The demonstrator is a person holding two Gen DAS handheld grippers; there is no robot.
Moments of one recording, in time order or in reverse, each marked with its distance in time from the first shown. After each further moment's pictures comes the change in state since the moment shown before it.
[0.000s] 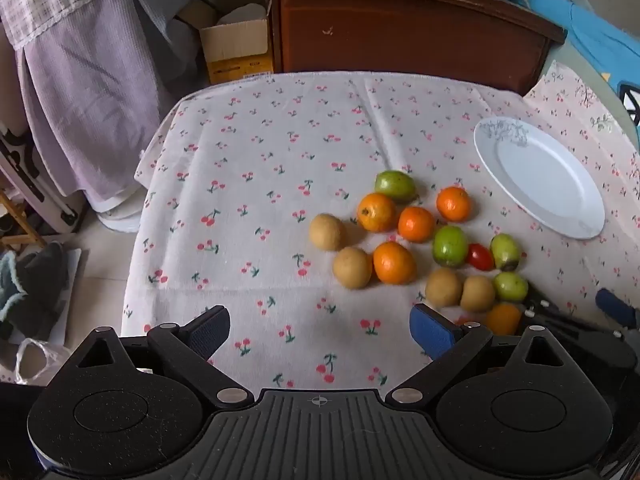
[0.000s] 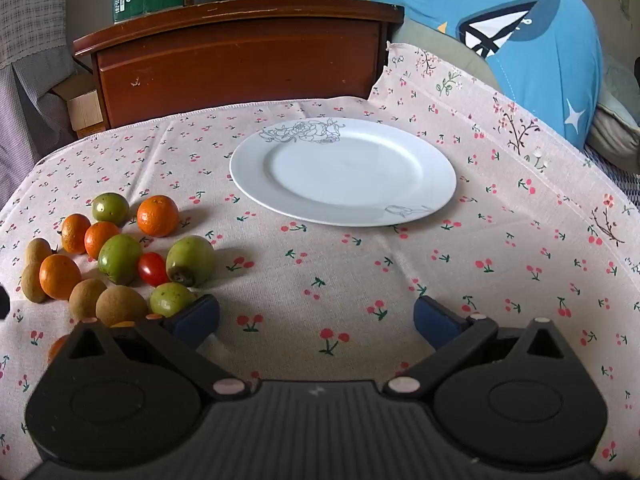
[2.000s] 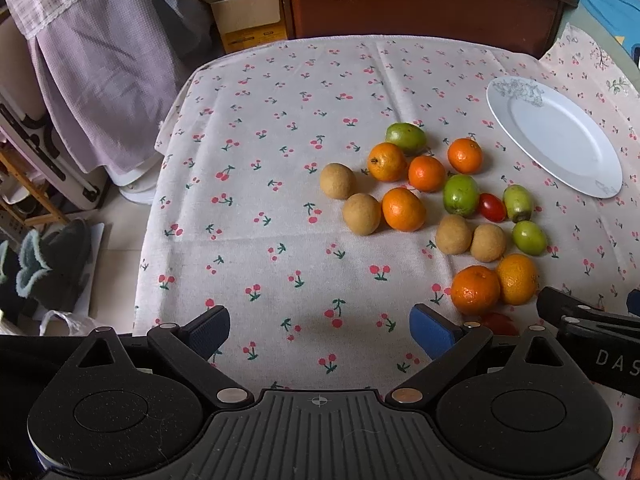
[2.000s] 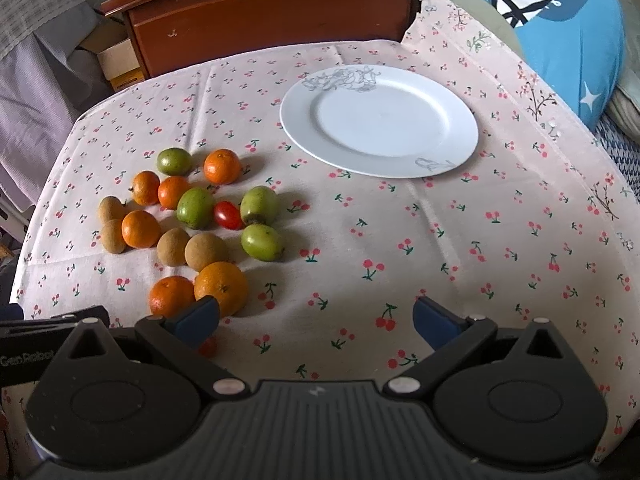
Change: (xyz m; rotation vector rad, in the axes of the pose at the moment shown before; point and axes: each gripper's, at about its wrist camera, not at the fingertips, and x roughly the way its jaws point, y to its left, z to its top) left arm -0.003 -0.010 -0.018 0.023 0.117 0.092; right arm -0.044 0.010 0.022 -0.014 0.281 0.096
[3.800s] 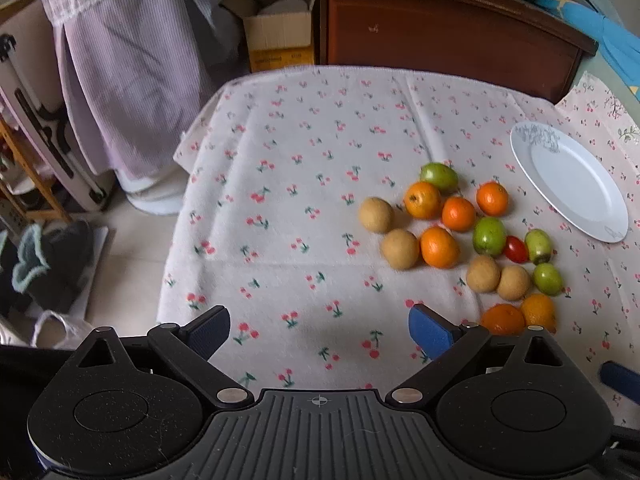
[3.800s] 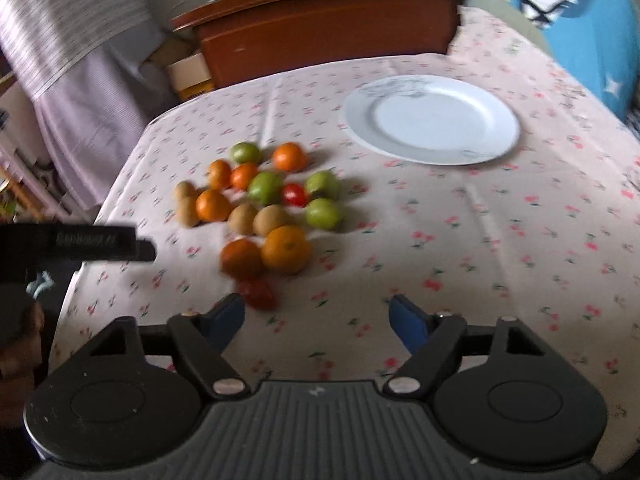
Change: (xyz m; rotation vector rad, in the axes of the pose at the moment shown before) left arm -0.001 0.034 0.002 -0.076 -0.096 -0.016; right arm -0.024 0.000 -0.037 -0.045 -0.087 0.208
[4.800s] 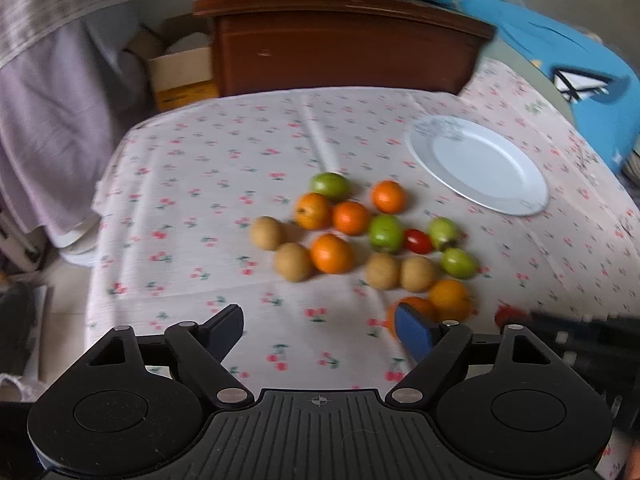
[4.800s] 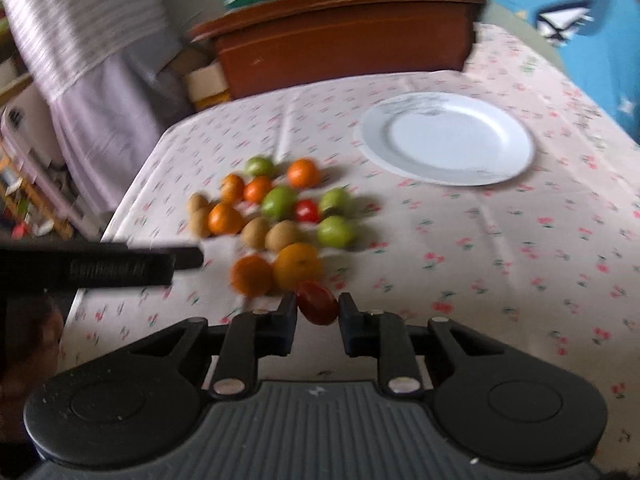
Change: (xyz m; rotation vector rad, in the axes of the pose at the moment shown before) left arm -0.006 -0.039 -0.011 0.178 -0.079 -0.215; right arm -0.005 -0.008 0.007 0.001 -0.049 0.020
